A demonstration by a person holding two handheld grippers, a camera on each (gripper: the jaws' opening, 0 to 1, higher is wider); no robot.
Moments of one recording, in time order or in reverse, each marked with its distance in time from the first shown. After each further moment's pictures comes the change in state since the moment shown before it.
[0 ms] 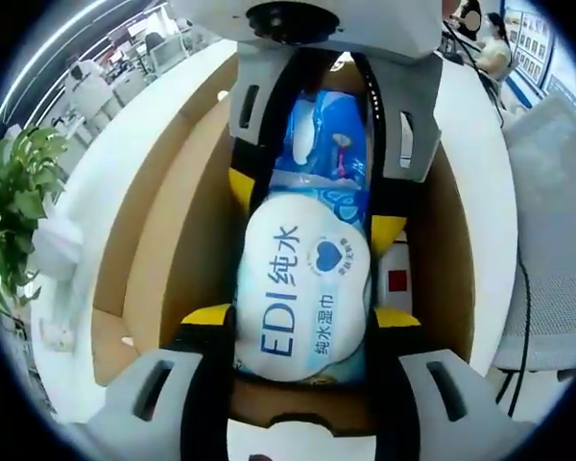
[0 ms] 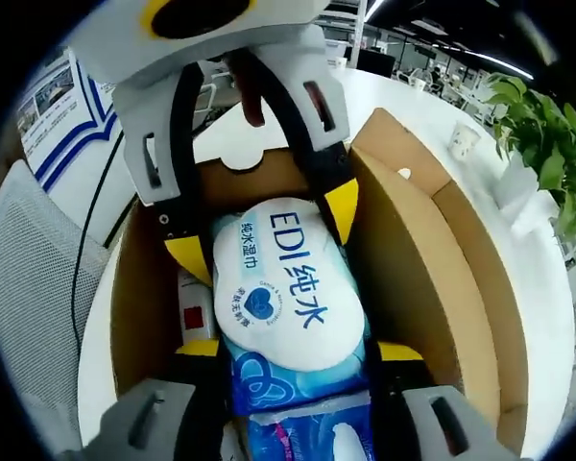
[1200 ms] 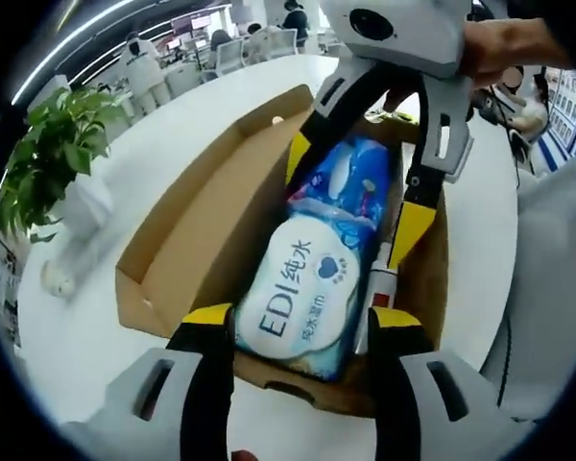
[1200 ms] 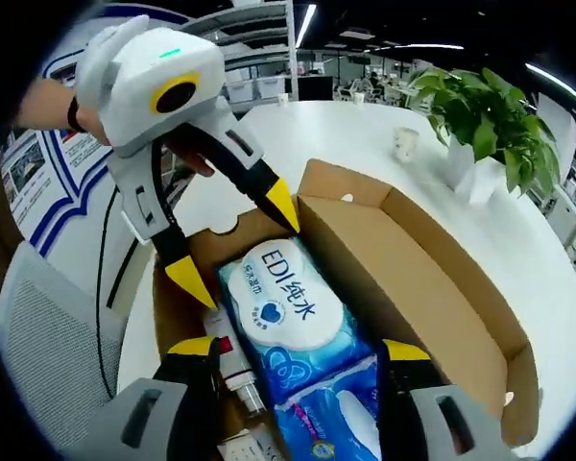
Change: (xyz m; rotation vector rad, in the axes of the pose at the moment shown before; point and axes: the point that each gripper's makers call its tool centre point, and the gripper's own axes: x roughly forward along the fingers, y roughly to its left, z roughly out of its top) left arm -0.025 0.014 0.007 -0.227 -0.116 0.085; right arm -0.035 -0.011 0.015 0.257 -0.160 -0.048
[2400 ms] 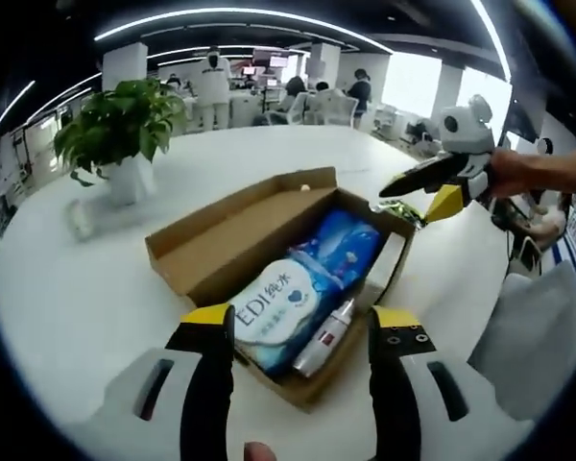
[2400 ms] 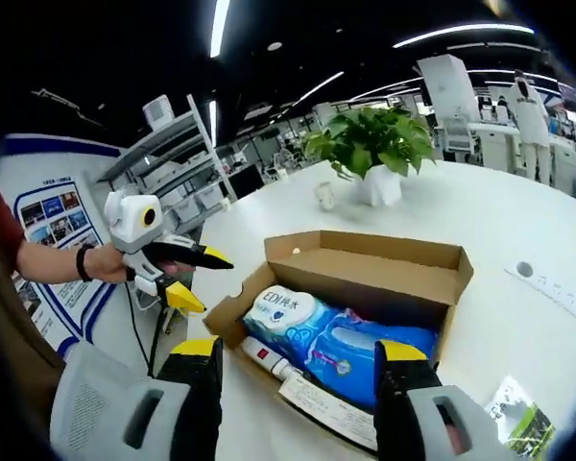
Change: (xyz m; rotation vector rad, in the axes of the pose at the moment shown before) left arm -0.073 -0.028 0.022 -0.338 -0.283 0.087; right arm -0.123 0.018 -0.018 0.459 -0.400 -0.083
